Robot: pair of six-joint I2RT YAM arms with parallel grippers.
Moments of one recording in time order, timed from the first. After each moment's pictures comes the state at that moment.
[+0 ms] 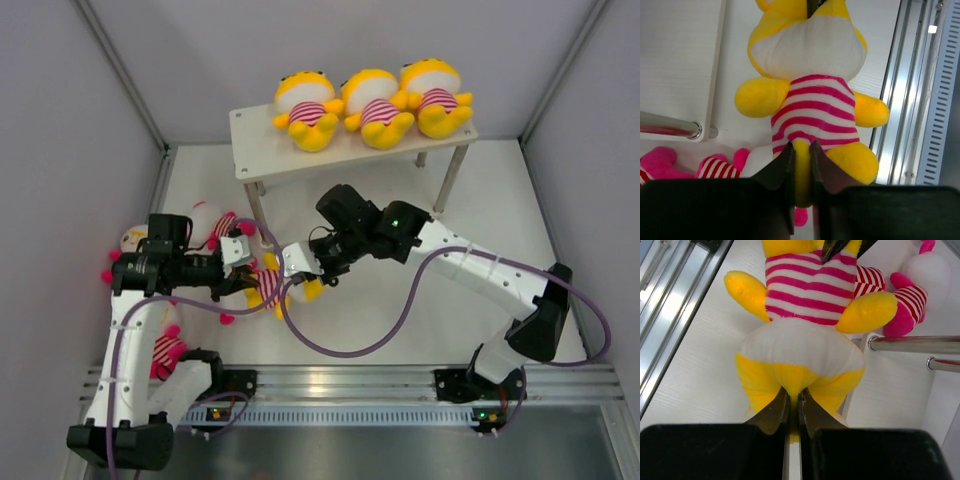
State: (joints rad) left arm -0.04 0.90 1.11 -1.26 0.95 1.02; right arm 1.04 1.58 1.63 -0.91 -0.46 -0.98
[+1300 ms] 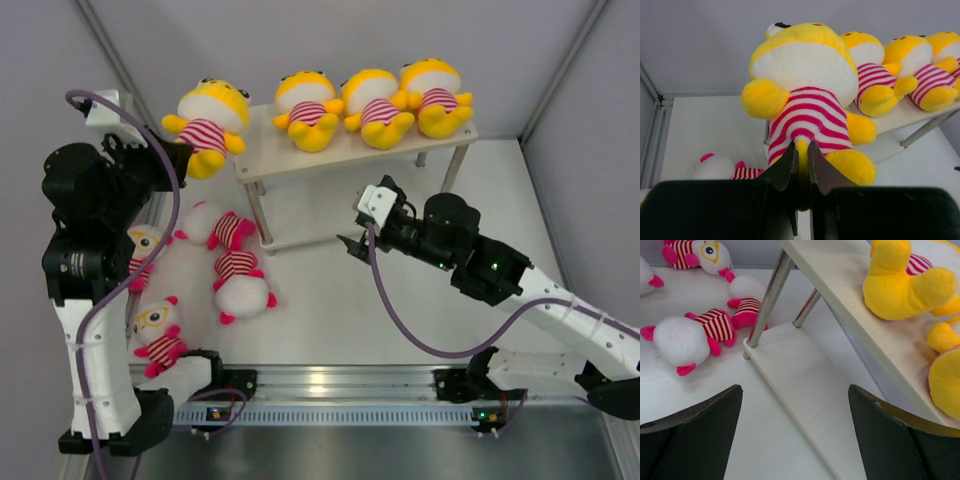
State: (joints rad) left arm -0.03 1.05 1.81 -0.82 0.23 -0.20; right arm 0.97 1.06 1.22 -0.30 -0.01 -0.46
